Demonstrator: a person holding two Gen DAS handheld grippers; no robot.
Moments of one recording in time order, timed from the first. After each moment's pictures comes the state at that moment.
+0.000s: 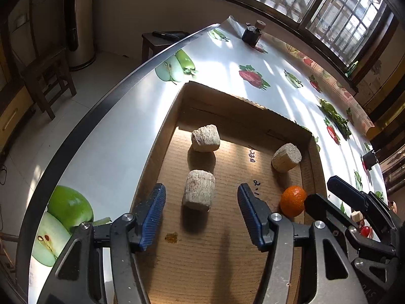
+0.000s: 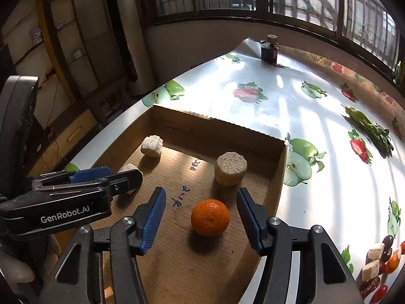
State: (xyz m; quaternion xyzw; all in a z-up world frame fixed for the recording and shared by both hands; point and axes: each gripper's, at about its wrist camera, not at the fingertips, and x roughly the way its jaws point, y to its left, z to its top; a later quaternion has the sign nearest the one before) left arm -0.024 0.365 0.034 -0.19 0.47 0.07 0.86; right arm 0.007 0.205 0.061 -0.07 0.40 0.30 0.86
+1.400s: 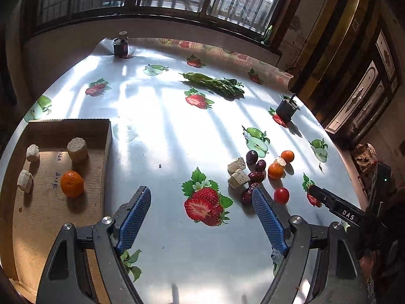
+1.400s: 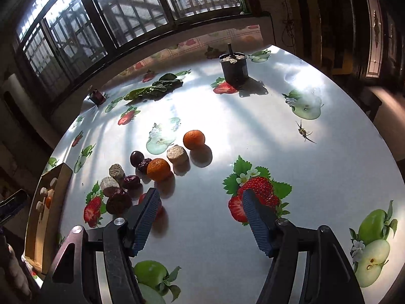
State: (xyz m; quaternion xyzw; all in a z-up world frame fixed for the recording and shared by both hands) left arm -0.039 0.110 0.091 -0.11 0.43 -0.11 0.89; right arm -0.034 -0.190 0.043 0.14 0.42 0.06 0.90
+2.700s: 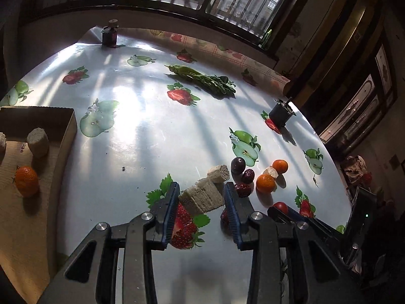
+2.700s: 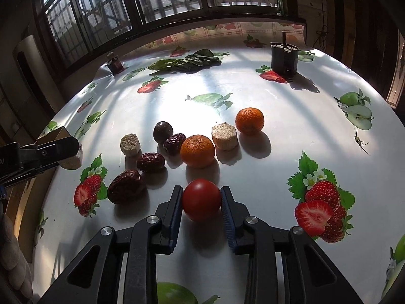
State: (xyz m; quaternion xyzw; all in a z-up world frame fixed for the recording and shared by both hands) left arm -0.021 0.094 0.070 -0.15 0.41 -0.11 0.90; right arm -0.016 -0.134 0.009 0.07 0.42 0.10 0.90
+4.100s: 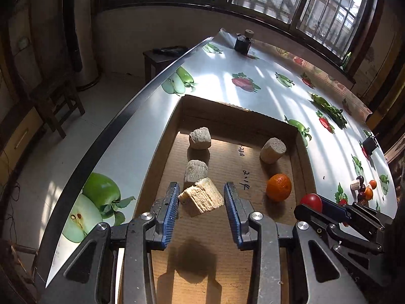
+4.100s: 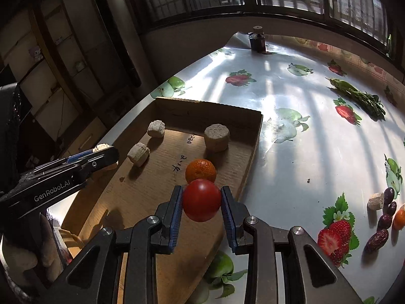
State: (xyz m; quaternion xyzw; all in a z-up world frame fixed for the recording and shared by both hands) left arm -0.061 0.352 0.061 -0.14 0.45 0.08 0.88; right arm -0.026 0.182 0.050 -0.04 0.44 0.31 0.84
